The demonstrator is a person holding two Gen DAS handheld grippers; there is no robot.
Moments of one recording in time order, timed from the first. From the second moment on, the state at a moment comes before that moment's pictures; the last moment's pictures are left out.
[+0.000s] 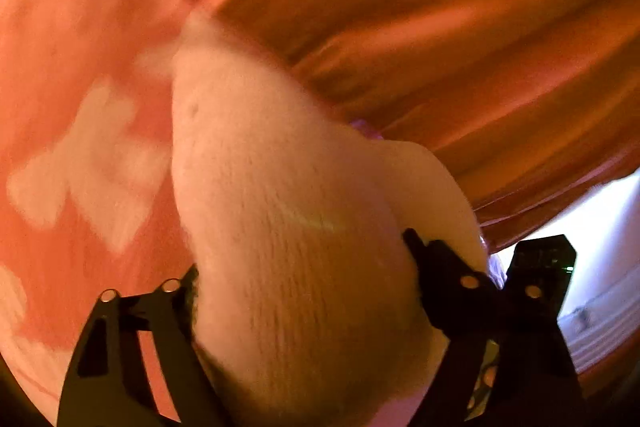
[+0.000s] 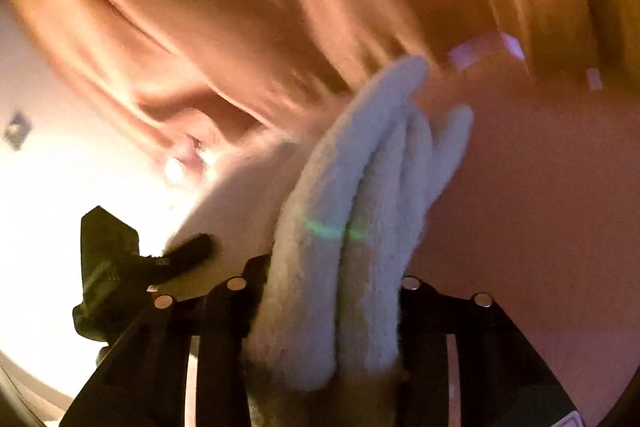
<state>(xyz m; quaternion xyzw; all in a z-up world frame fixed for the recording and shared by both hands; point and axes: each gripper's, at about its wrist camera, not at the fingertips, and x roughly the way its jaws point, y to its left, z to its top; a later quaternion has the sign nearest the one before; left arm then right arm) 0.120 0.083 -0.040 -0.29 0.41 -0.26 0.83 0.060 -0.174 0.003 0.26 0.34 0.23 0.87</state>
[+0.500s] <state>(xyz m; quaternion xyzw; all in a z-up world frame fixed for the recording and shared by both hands) 0.074 0.111 -0.062 -0.26 0.41 -0.21 0.85 0.001 -0.183 -0.035 0.23 0.37 0.15 0.89</state>
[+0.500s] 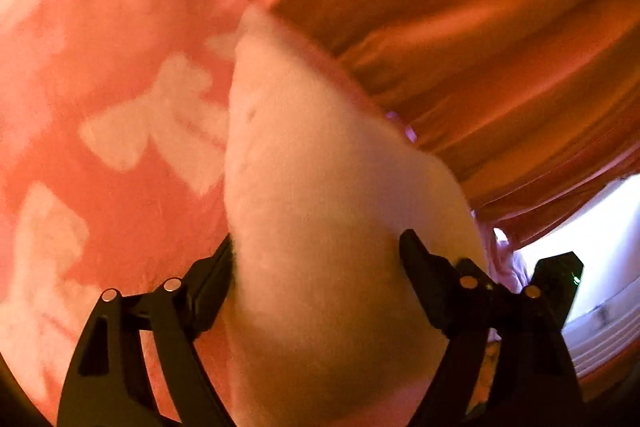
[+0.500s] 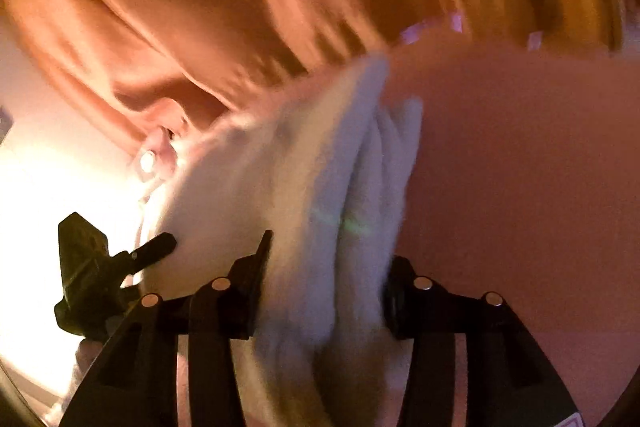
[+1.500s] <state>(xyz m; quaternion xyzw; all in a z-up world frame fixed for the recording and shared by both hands) -0.085 0.002 -0.061 0.03 0.41 -0.05 0.91 -0.177 -0.175 -0.052 0.11 0.37 -0.07 0.92</state>
